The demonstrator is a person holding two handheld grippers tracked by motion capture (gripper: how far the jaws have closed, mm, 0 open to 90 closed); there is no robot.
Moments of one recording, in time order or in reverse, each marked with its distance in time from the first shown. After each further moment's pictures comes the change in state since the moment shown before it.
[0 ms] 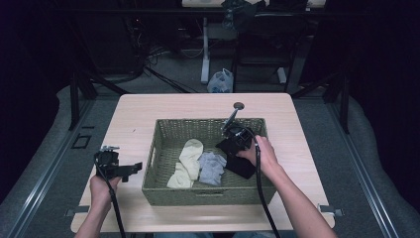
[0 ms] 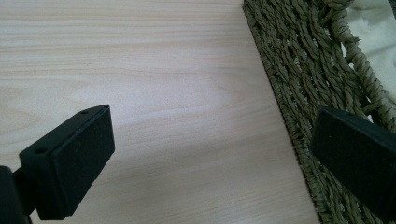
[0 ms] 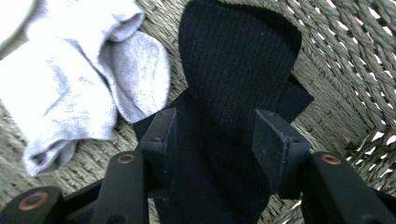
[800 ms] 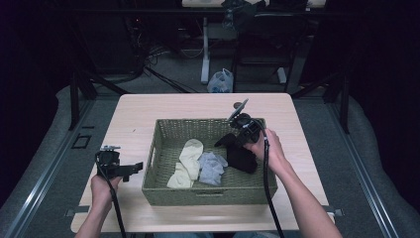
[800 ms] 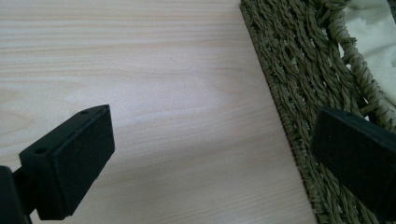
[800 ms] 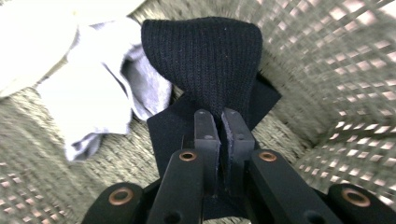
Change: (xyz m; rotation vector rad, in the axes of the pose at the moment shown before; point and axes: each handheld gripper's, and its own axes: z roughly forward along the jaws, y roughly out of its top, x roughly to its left) left arm -0.002 0.001 0.002 0.005 -0.004 0.001; right arm -0.011 -0.006 -0.048 -0.076 0.026 0.050
